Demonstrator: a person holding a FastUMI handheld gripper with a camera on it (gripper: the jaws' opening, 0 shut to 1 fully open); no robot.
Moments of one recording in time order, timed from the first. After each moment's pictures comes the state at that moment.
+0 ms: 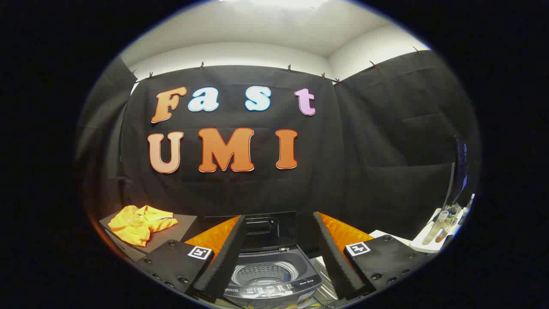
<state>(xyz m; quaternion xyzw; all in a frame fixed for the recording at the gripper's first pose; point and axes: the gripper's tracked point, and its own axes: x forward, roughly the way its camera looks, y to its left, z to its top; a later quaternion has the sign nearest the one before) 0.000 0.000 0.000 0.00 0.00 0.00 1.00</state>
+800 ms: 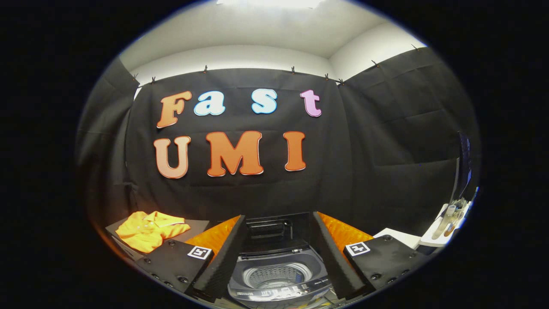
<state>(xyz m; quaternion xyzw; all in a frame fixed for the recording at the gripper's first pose) -0.002 0.037 0.006 0.03 -0.01 0.03 1.00</state>
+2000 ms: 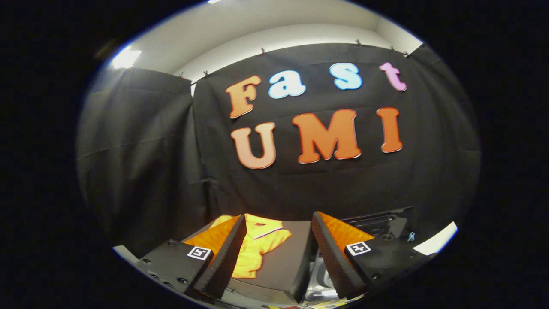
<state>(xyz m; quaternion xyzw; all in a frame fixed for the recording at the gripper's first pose) 0.027 0.295 0.046 0.05 0.10 0.33 0.94</state>
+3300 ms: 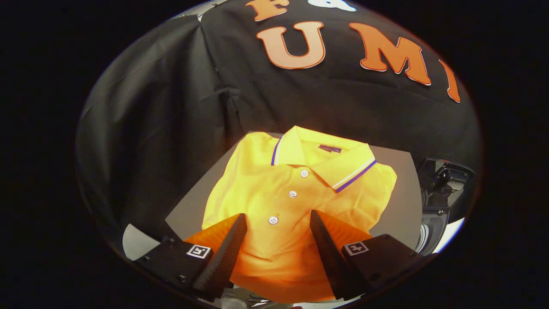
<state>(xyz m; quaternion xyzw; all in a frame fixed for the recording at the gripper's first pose) 0.050 0.466 -0.153 -0.04 0.37 0.37 0.85</state>
